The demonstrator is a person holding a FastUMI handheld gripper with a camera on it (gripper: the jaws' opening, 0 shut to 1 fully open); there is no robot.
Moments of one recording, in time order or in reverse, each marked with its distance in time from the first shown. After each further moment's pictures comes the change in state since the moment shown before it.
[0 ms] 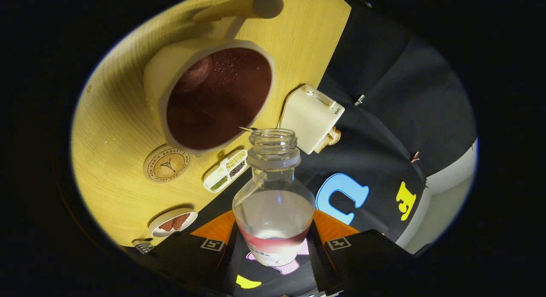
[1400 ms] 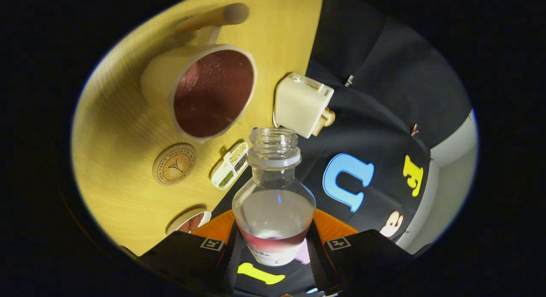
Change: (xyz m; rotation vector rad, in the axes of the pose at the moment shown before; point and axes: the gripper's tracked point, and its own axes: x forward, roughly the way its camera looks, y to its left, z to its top) arm -0.024 0.008 -0.025 0.276 0.105 0.001
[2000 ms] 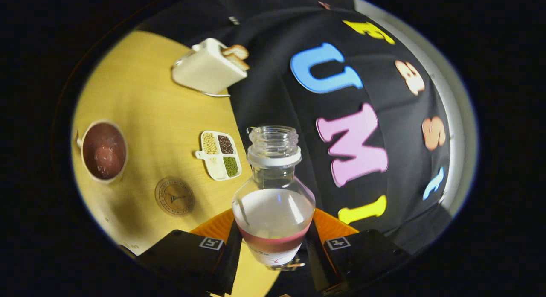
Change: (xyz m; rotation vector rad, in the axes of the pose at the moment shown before) arm 0.002 0.009 -0.111 1.051 0.377 0.078
